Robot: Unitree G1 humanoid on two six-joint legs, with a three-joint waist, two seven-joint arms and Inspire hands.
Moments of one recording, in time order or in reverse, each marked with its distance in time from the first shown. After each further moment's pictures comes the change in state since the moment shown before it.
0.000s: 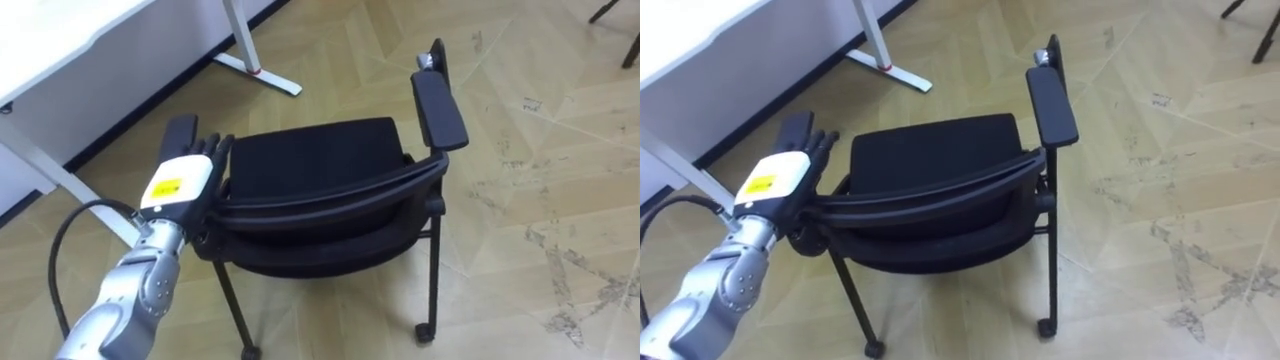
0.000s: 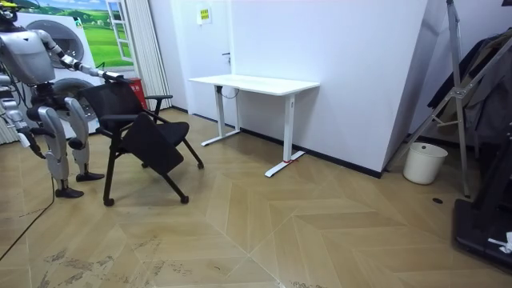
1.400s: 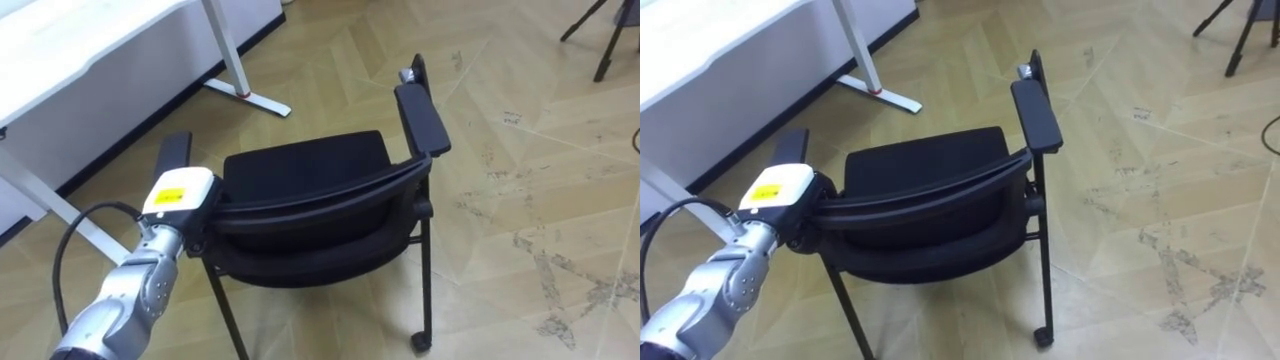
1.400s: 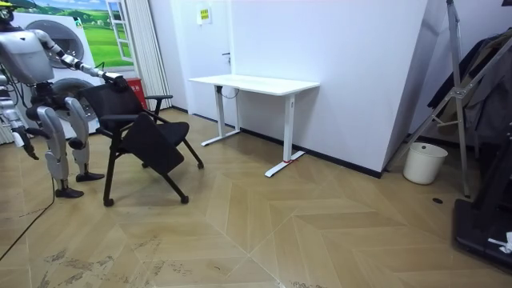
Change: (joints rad) left arm -0.017 0.040 -0.037 0.100 0.040 -0.063 0.023; right arm 0.004 -0.004 -0.087 -0.019 -0.202 0.018 -0.079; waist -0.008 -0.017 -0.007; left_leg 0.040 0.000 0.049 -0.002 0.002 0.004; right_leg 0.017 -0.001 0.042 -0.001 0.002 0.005
